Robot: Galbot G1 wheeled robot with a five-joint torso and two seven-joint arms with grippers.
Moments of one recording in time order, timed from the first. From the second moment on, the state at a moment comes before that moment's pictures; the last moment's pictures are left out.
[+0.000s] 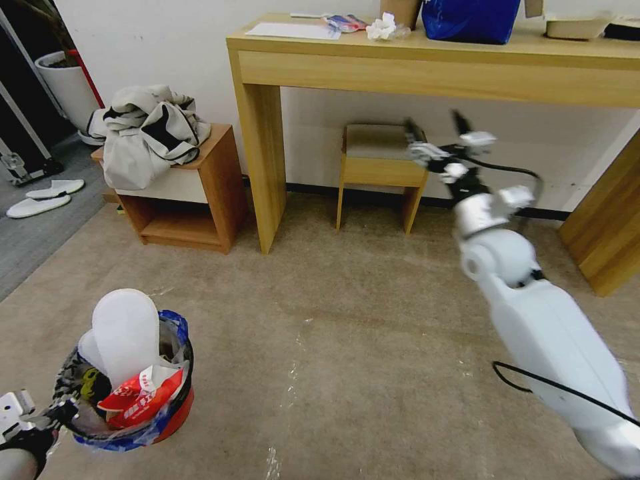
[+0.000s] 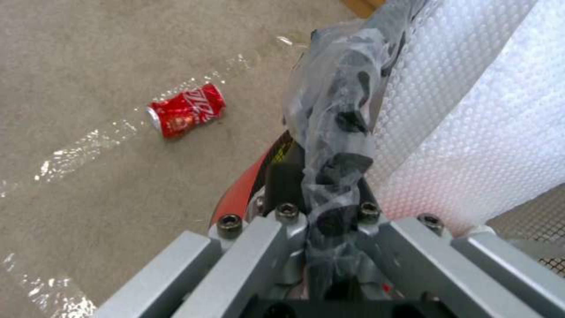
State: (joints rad) left arm 1.74 -1.45 -1.21 -2.25 -0.93 0.70 -0.21; right arm -0.78 1.01 0.38 1.78 0.59 0.17 0.07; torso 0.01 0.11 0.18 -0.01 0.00
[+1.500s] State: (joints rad) left arm 1.74 -1.43 -1.17 -2.29 -0.90 0.68 -0.15; right arm -1.33 1.24 0.59 1.90 0.36 0.35 0.06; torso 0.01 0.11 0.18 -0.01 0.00
